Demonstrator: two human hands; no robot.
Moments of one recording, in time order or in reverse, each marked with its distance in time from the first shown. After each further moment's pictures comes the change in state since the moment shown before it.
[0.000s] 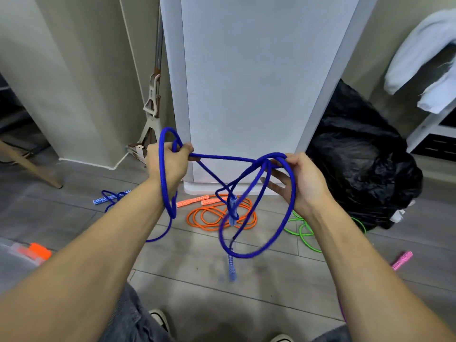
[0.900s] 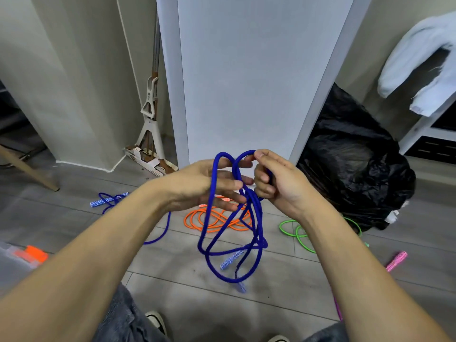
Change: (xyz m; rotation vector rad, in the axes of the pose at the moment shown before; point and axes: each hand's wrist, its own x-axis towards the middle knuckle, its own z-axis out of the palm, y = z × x) left_hand -0.050 0.031 -0.002 -0.184 -1.063 -0.140; right_hand -0.016 -0.004 0.022 -0.202 -0.291 -0.040
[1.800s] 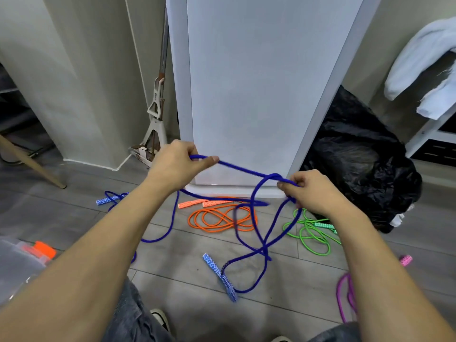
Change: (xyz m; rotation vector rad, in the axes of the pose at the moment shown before) left_hand 0.004 -0.005 -0.051 0.872 0.776 0.130; right_hand 0.001 0.008 -0.072 -1.142 0.199 0.023
